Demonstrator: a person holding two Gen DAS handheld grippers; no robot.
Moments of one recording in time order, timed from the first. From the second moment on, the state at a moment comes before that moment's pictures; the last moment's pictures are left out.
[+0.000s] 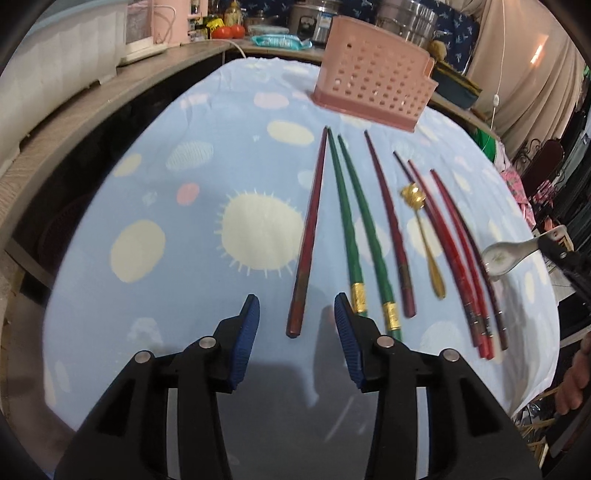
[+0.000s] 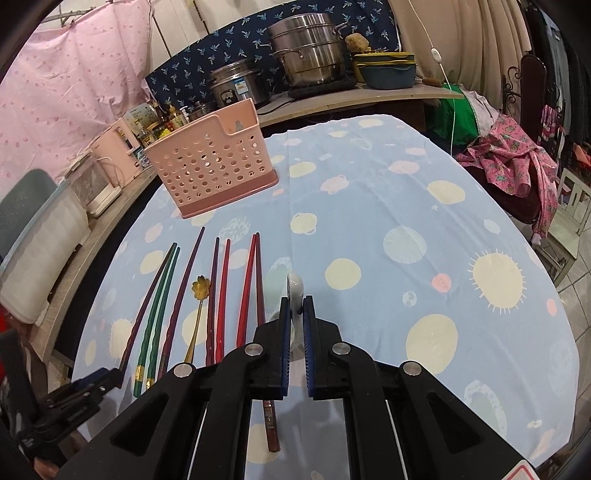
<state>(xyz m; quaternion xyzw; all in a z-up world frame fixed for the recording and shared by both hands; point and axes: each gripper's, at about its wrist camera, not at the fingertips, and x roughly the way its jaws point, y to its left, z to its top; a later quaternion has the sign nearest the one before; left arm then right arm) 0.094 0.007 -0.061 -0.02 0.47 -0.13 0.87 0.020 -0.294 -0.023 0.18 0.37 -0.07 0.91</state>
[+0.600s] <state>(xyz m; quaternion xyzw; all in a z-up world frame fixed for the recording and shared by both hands) 0.095 0.020 -0.030 -0.04 0.44 -0.15 0.89 0.017 -0.295 -0.003 0.18 0.35 -0.07 0.92</state>
